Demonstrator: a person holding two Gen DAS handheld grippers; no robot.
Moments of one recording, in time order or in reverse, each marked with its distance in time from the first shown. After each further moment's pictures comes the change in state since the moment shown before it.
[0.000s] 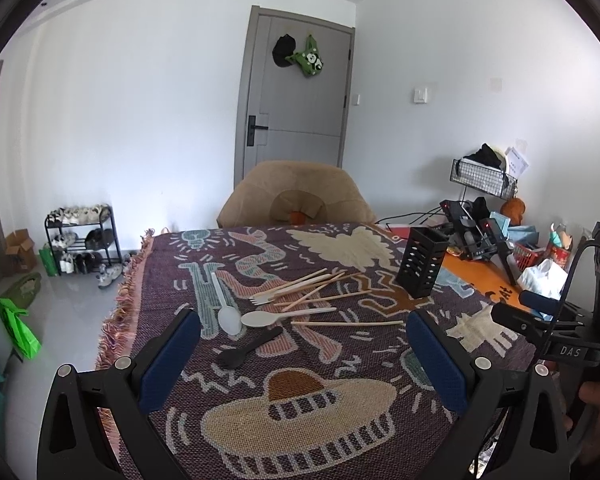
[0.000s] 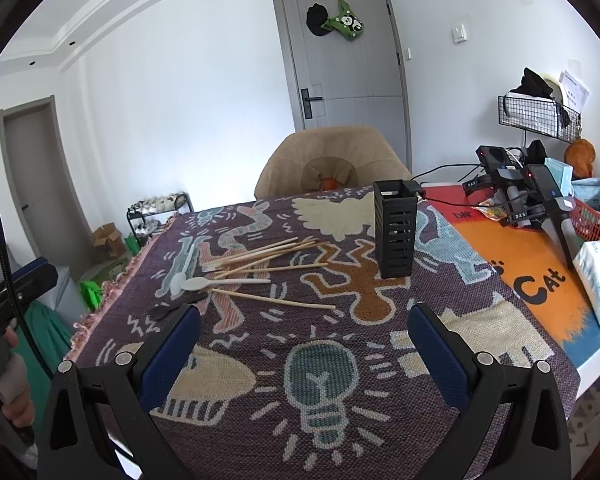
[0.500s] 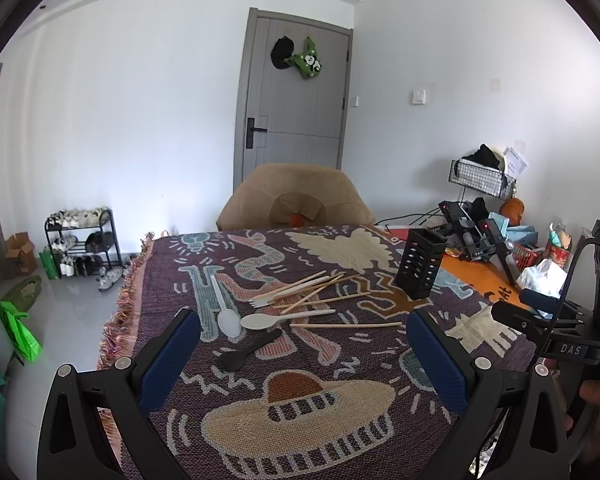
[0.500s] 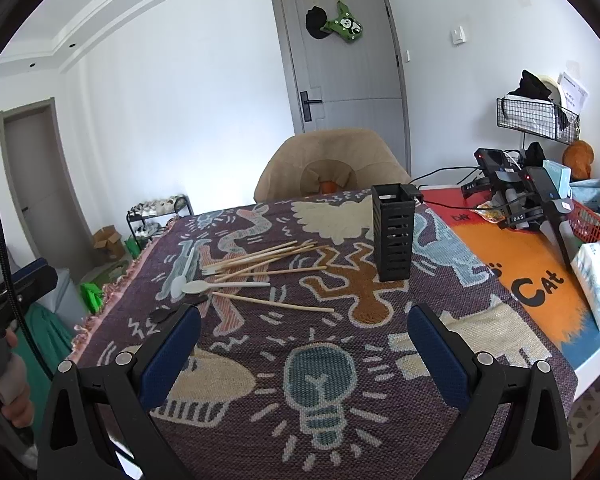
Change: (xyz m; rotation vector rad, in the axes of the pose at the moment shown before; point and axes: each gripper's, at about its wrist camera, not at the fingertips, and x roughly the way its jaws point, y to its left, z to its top) left arm -0.002 0.000 0.003 0.004 -0.005 0.000; right arm -0.003 -0.001 0.001 0.003 -0.010 0.000
